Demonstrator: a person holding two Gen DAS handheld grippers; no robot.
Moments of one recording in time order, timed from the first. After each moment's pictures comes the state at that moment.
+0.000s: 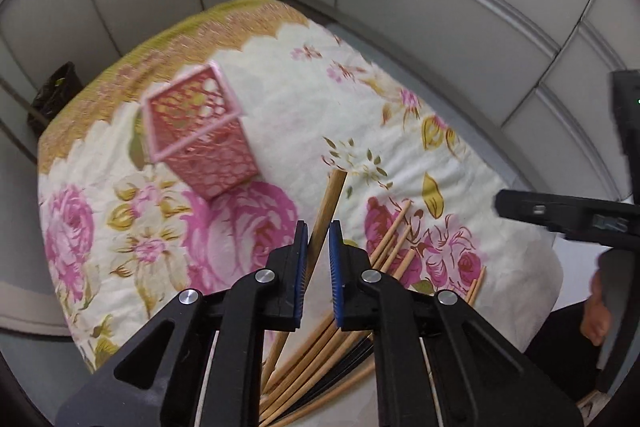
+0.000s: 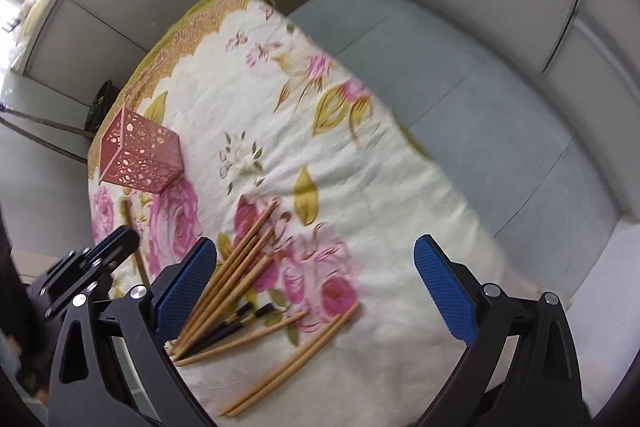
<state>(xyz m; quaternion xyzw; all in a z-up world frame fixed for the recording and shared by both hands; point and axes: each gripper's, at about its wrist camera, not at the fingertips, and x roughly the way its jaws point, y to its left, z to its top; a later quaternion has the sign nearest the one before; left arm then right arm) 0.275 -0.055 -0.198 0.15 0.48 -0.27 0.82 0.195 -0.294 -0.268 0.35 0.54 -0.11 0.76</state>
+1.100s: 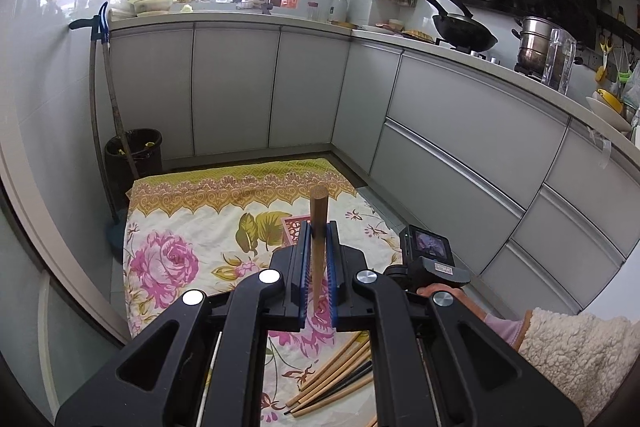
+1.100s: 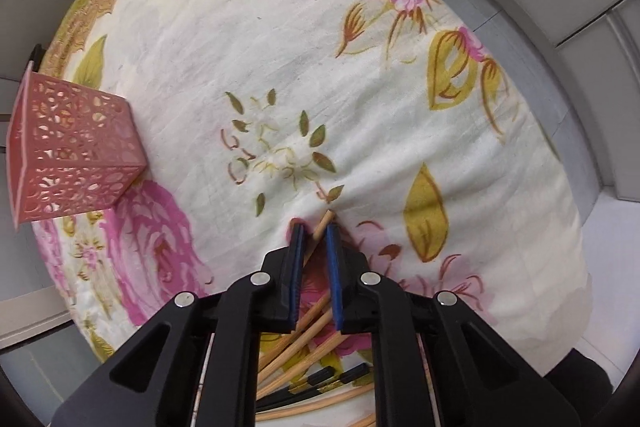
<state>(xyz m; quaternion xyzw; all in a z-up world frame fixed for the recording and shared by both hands) 0.193 0.061 -0.043 -0.01 0.27 -0.24 0.93 0.318 -0.207 -0.328 0.31 0.64 -0.17 0.68</state>
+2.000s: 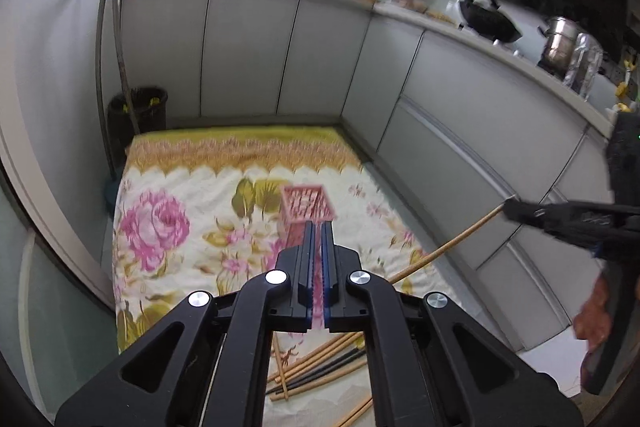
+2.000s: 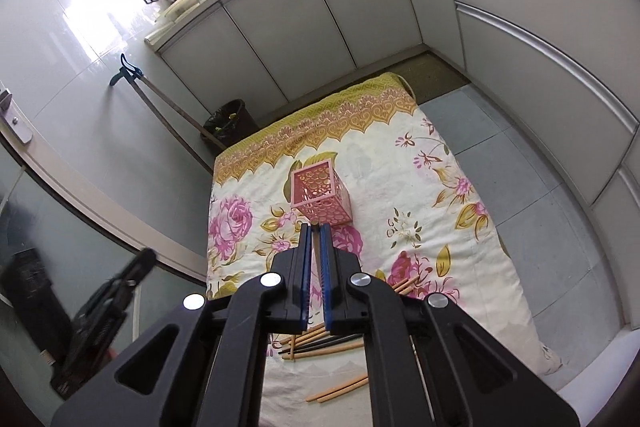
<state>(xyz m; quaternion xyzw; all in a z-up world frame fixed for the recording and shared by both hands) 0.230 0.045 -0.078 -0.04 0.37 -0.21 0.90 0.164 -0.196 -0.063 0.24 0.39 0.03 0.89</state>
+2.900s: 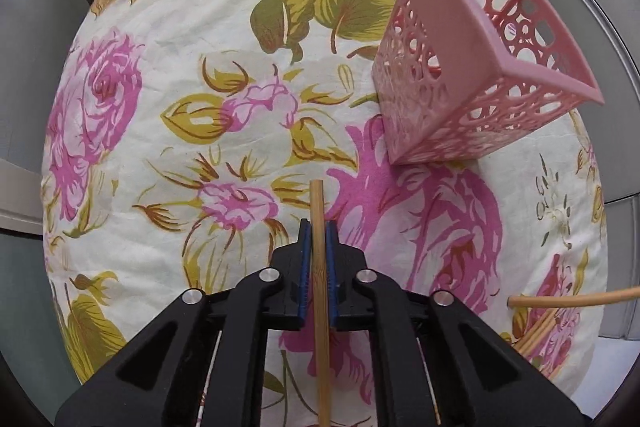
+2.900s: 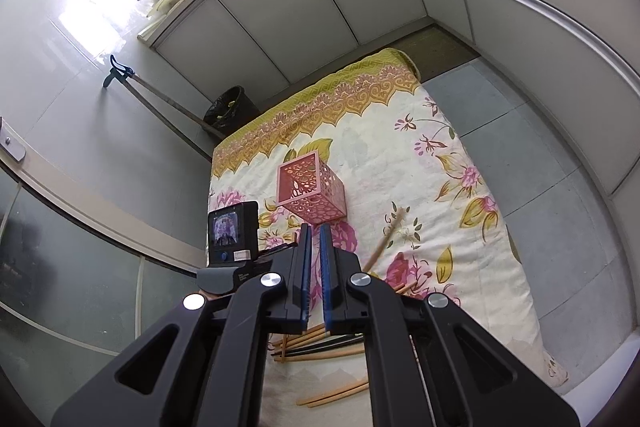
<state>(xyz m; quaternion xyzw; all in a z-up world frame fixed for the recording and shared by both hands) 0.393 -0.005 -0.300 0.04 0.60 -0.08 0.79 0.207 -0.229 -0.107 0.27 0.42 0.06 0.86</state>
